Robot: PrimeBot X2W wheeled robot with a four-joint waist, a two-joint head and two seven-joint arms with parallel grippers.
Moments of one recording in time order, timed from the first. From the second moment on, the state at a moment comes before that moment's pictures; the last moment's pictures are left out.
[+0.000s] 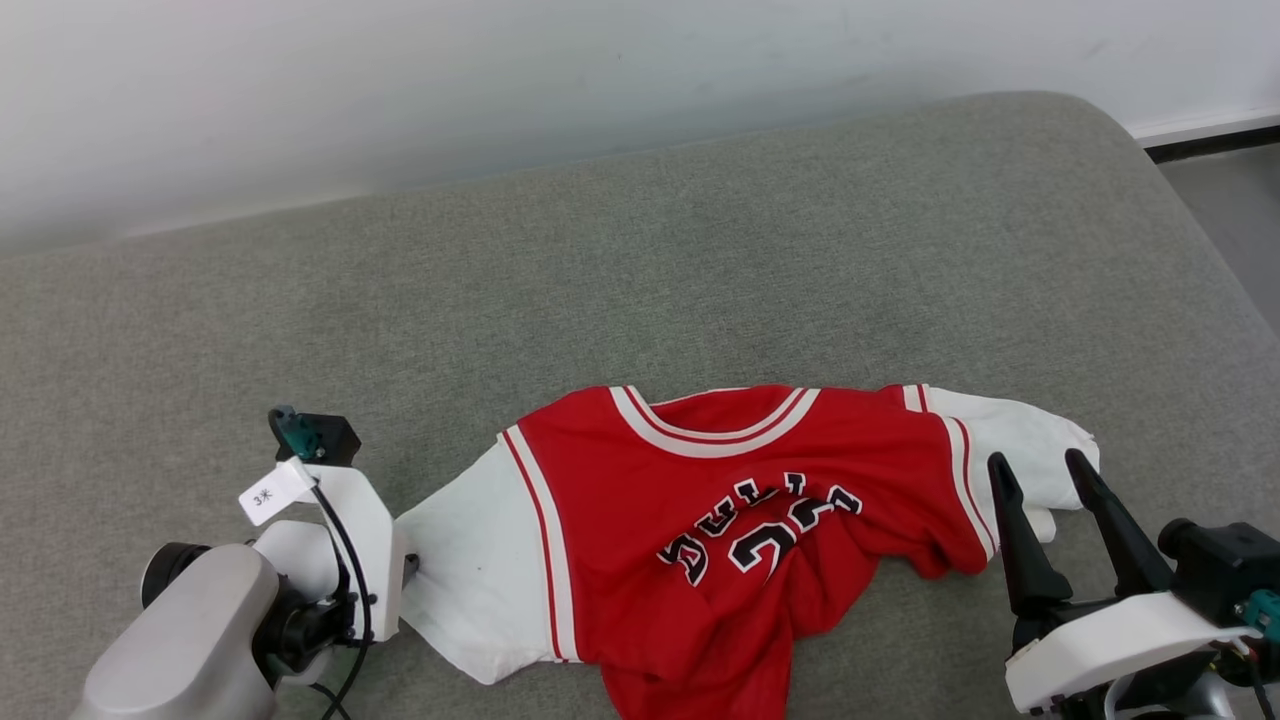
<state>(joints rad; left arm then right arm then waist) -0.48 0.53 -0.66 0.46 -0.83 0.09 0.69 0.05 -0.05 -0.02 -0.11 0.24 0.13 0.03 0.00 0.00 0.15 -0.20</state>
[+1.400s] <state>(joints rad) -0.40 0.59 -0.53 -0.04 -0.69 0.33 0.29 -0.50 -0.30 -0.17 0.47 0.42 0.13 0.75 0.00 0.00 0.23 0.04</state>
